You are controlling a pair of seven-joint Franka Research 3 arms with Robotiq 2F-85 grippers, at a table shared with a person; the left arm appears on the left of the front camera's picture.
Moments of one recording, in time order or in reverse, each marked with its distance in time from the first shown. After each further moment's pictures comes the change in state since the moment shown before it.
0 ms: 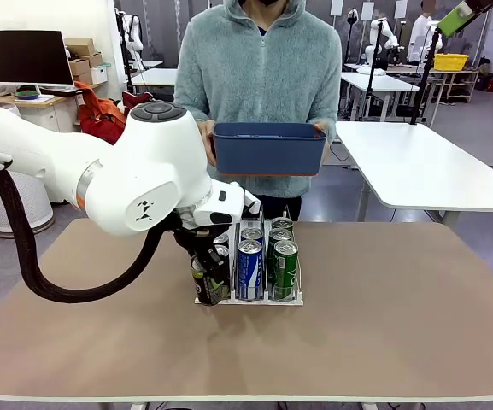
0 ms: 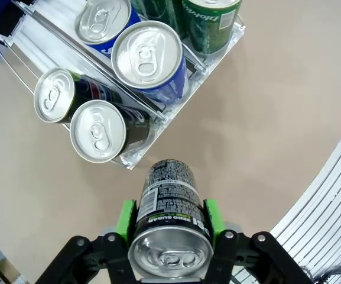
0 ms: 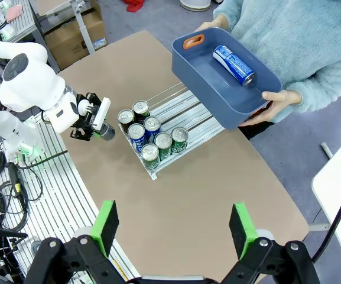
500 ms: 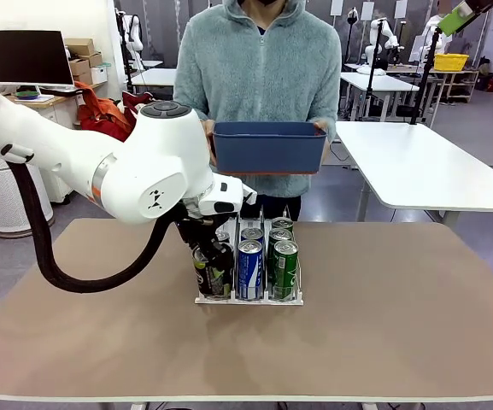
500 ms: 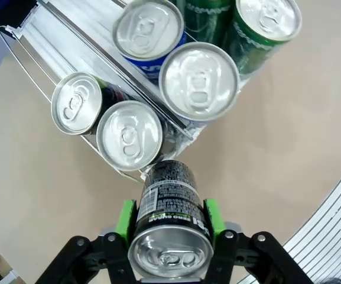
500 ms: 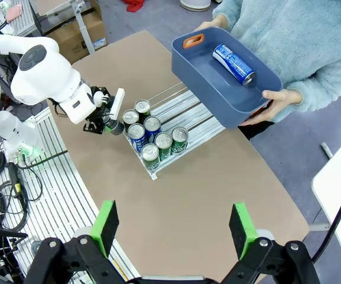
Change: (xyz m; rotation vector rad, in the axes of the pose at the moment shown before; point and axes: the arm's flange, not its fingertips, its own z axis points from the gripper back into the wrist) left arm 0.021 0.032 -0.014 -0.003 0.007 0.062; right arm 0.000 0.000 0.000 0.000 0.000 0.000
